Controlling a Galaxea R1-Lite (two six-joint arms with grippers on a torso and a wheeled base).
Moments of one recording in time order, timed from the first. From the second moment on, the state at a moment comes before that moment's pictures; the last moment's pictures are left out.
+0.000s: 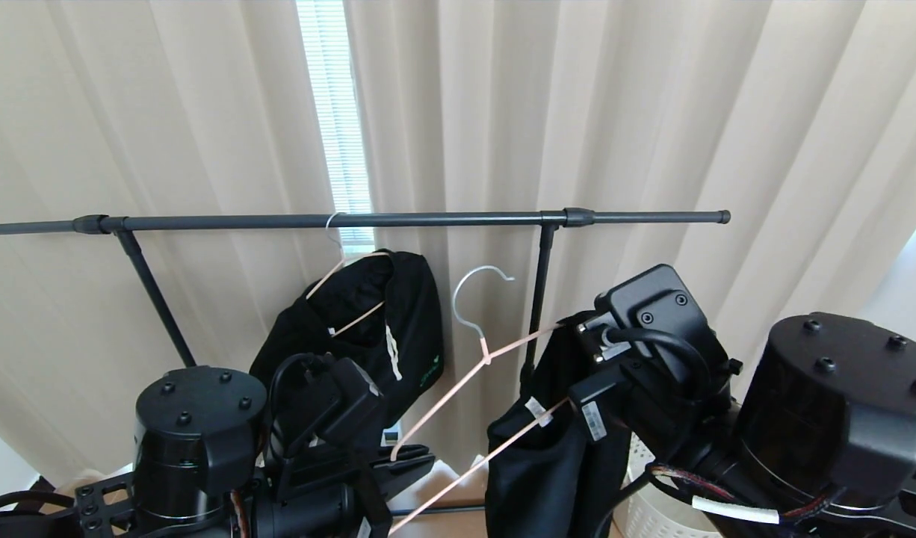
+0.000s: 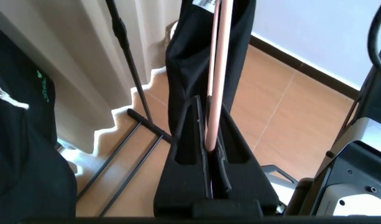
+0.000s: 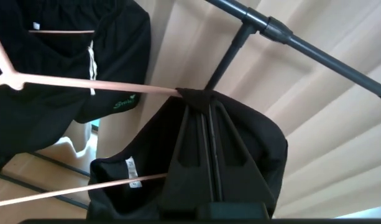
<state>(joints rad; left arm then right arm) -0.73 1.60 -0.38 -0.79 -0.18 0.07 0.98 1.64 -0.62 -0.89 -0.74 -0.25</state>
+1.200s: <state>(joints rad) -0.66 1.61 -0.34 -0.94 -0.18 0.12 0.95 1.71 -0.71 -0.89 -0.68 -0.11</state>
